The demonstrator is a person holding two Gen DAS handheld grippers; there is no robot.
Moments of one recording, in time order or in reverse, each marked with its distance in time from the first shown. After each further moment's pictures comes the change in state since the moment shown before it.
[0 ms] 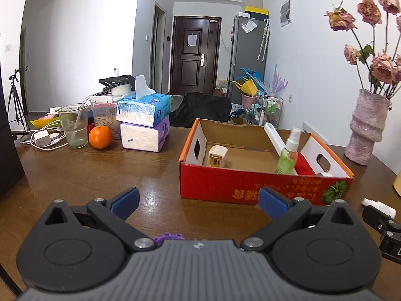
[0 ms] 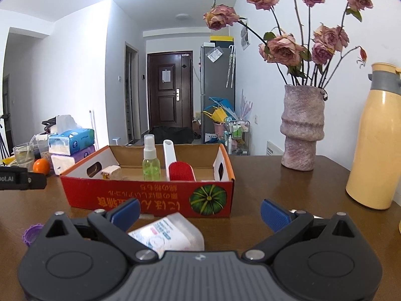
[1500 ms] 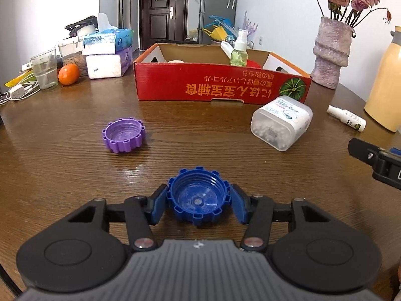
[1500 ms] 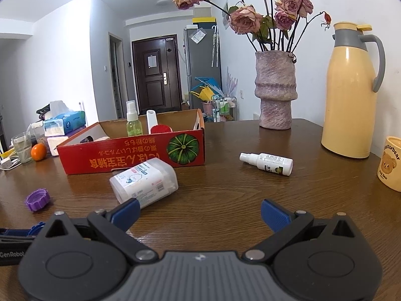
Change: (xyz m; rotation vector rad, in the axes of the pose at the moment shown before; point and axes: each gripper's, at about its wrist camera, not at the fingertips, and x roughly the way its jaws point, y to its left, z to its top) left arm -0.028 -0.033 -0.094 0.089 0.242 -0.115; right arm -0.044 -0.033 -0.052 0.080 0.092 -0.030
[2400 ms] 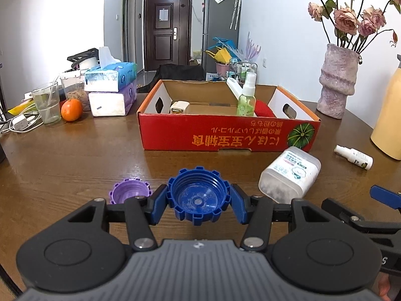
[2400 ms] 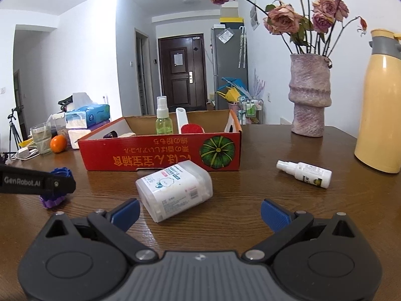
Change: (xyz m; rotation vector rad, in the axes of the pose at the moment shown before) left arm 0.004 0.002 0.056 0.006 -0.100 0.029; right arm 0.027 0.025 0.007 -0.071 0.001 0.116
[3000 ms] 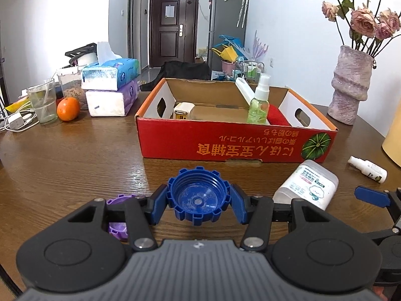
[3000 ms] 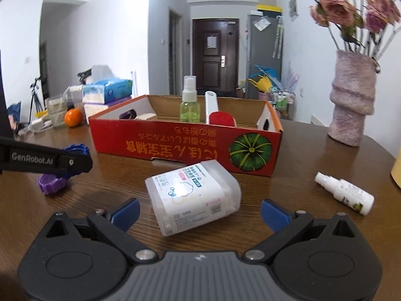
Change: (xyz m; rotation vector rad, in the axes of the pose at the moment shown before) left arm 0.036 0.004 0.016 -0.028 0.016 0.017; right arm 0.057 0.010 0.018 -0.138 0.094 0.118
